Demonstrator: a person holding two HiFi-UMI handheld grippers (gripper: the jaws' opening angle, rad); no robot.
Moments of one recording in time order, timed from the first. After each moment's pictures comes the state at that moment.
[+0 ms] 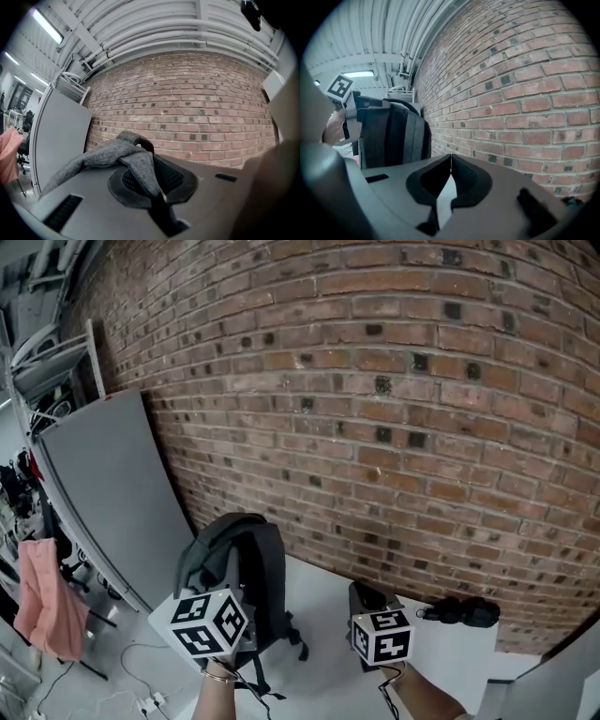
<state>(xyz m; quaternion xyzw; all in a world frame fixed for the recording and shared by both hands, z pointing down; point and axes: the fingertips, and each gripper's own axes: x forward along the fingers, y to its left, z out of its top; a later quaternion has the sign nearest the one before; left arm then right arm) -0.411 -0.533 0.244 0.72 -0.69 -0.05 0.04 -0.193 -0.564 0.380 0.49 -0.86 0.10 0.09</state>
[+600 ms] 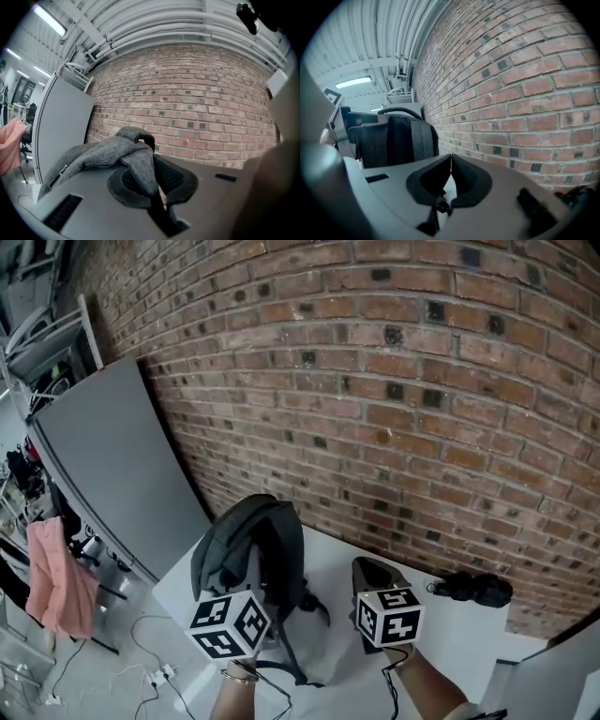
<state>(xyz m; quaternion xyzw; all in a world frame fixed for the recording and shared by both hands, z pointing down) -0.376 -0.535 0.308 0.72 -0.69 -0.03 0.09 -0.196 -0.579 0.407 0.47 -0.87 0.15 0.09</state>
